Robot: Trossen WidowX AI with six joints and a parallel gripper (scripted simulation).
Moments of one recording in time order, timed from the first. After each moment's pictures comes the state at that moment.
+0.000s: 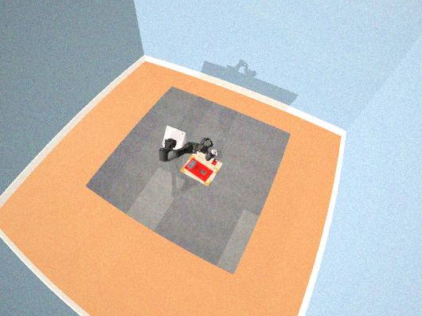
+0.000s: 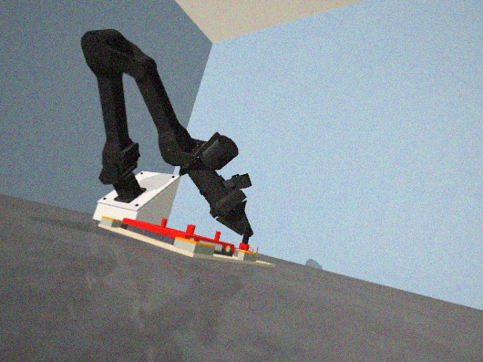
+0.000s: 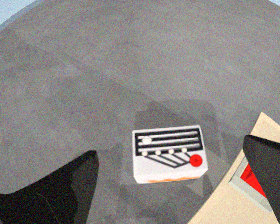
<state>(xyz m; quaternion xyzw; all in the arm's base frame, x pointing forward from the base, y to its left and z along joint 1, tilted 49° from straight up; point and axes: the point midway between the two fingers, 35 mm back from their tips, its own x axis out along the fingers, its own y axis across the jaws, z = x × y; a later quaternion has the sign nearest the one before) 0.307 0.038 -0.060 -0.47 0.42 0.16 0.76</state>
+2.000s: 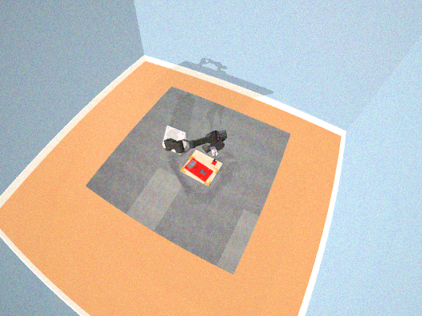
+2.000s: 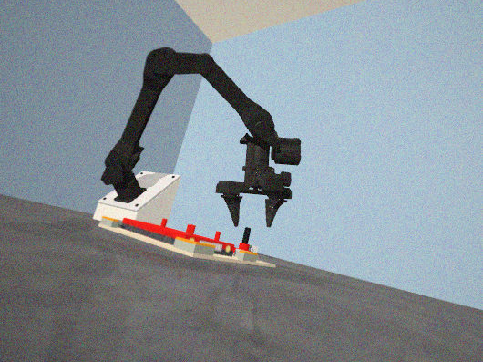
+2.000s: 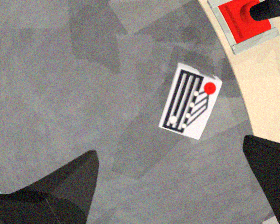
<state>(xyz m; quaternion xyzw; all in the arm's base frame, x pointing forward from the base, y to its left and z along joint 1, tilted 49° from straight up) 0.325 0.086 -0.059 -0.04 0.57 -0.38 0.73</state>
